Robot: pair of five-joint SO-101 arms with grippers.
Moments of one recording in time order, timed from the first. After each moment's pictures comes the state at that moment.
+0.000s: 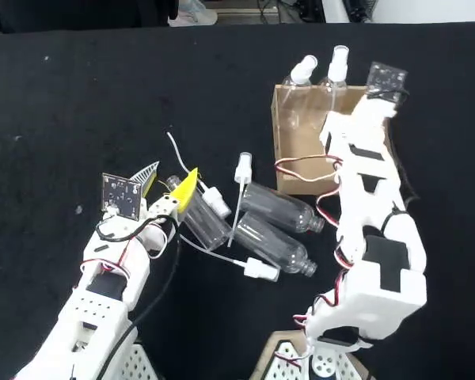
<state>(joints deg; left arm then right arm) 10.0 -62.1 95.0 -14.8 1.5 12.4 10.3 30.2 7.2 -9.7</state>
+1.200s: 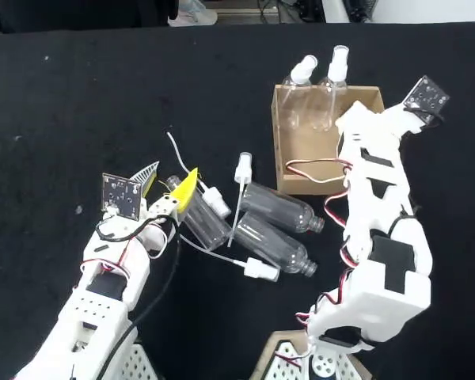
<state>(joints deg) 10.0 -62.1 95.0 -14.8 1.5 15.6 10.3 32.0 -1.2 -27.2</state>
